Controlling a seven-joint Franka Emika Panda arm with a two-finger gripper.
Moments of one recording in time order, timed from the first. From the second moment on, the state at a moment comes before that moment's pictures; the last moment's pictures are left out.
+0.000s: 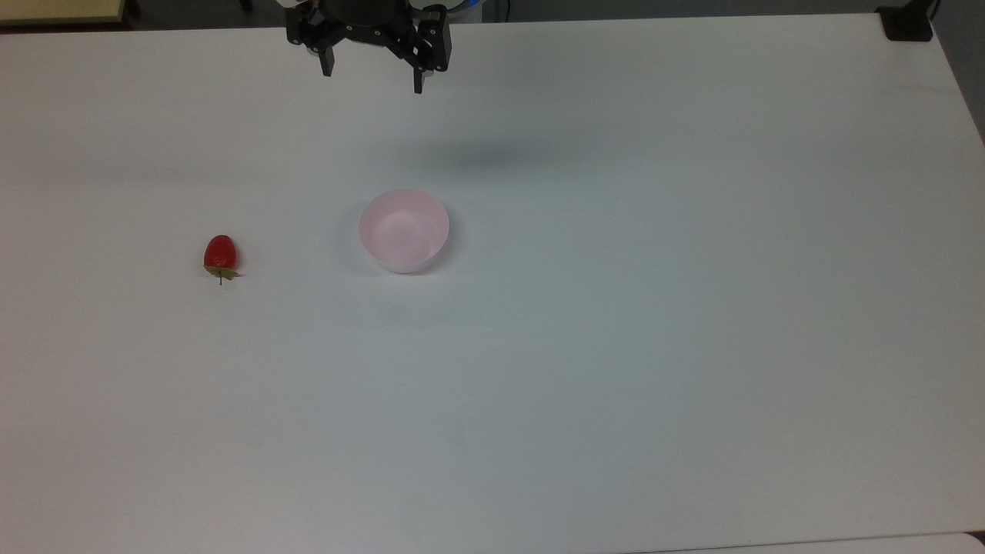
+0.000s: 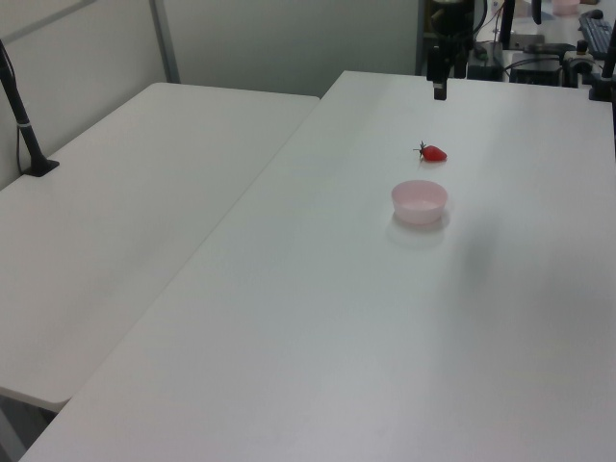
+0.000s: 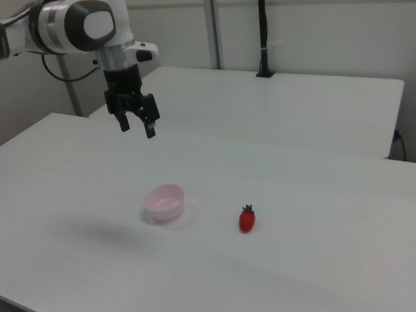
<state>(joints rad) 0.07 0.09 -0.05 -1.59 -0.08 1.63 0.16</state>
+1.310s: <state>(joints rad) -0.17 0.23 -0.07 -1.59 -0.08 1.80 -0.16</state>
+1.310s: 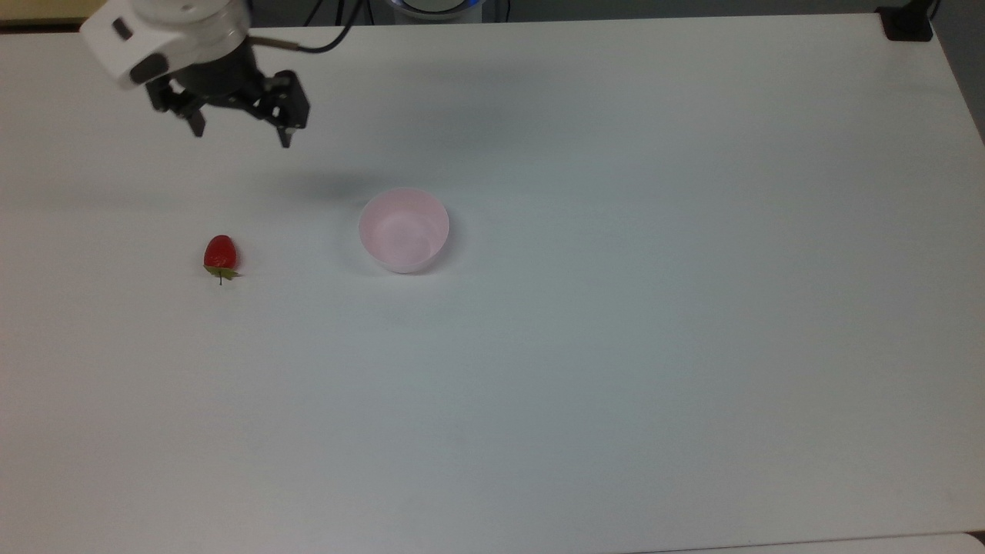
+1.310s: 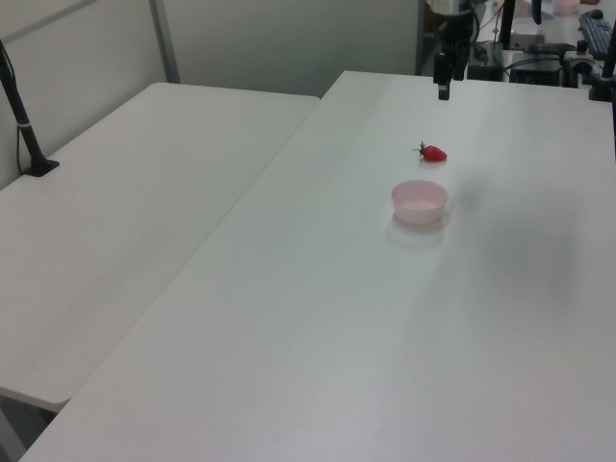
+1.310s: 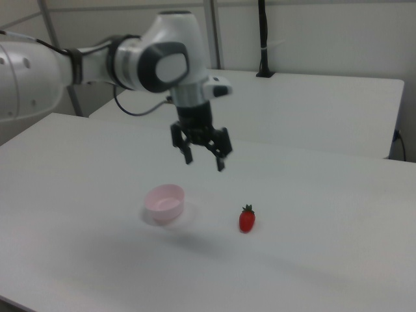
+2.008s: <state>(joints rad) -0.27 0.47 -0.07 -1.59 -0.08 2.06 -0.25</state>
